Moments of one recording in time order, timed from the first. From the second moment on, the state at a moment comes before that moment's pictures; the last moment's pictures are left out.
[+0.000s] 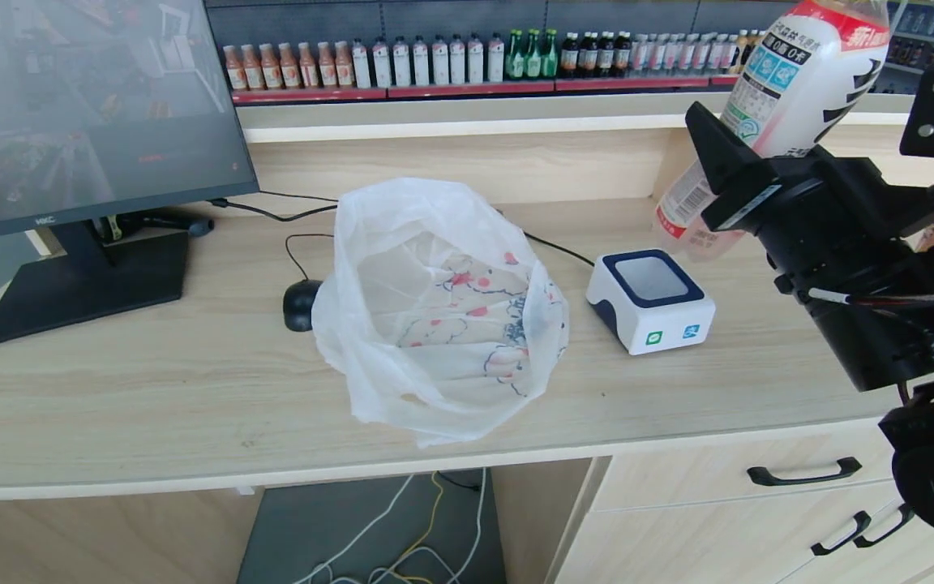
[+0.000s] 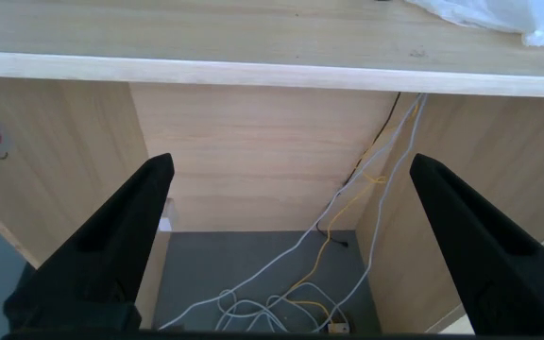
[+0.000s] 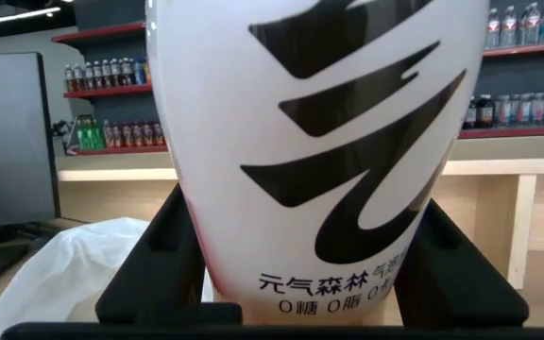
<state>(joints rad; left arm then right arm) 0.00 0.00 0.00 0.00 0.00 0.00 0.51 1.67 -0.75 -1.57 -0.16 -0.09</state>
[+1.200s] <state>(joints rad) 0.00 0.00 0.00 0.00 0.00 0.00 0.53 1.65 -0.67 -1.57 -0.16 -0.07</state>
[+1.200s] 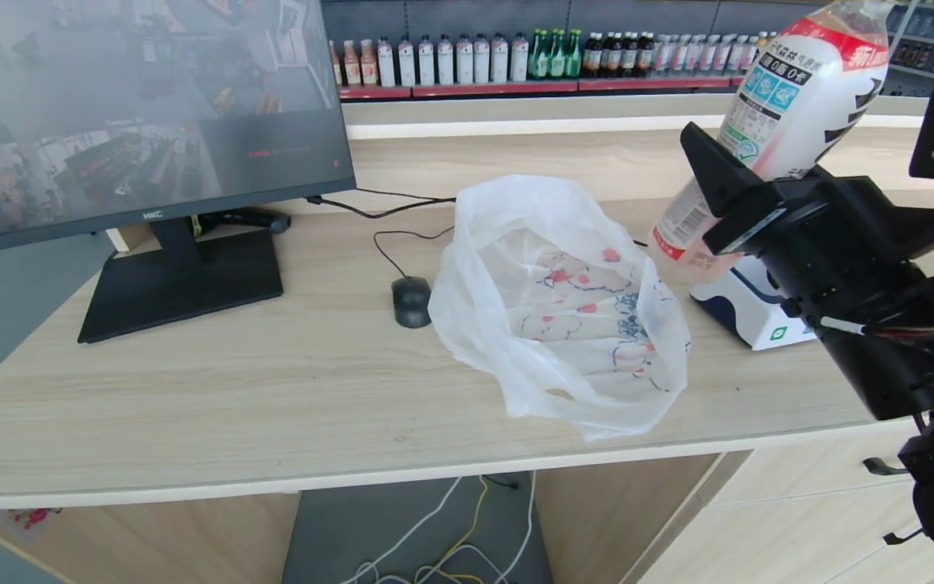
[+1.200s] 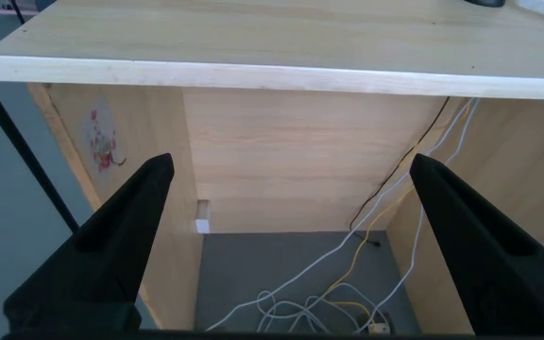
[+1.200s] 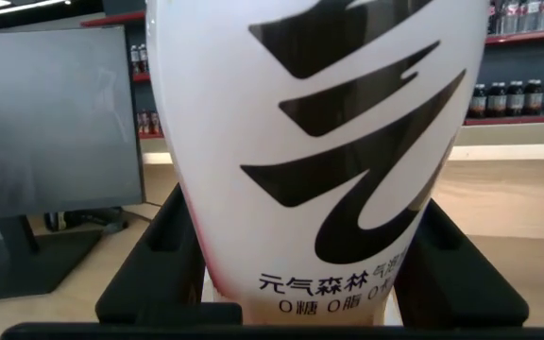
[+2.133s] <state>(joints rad) 0.00 0.00 0.00 0.00 0.00 0.00 0.57 1.79 -0.91 -1.34 -0.13 -0.07</state>
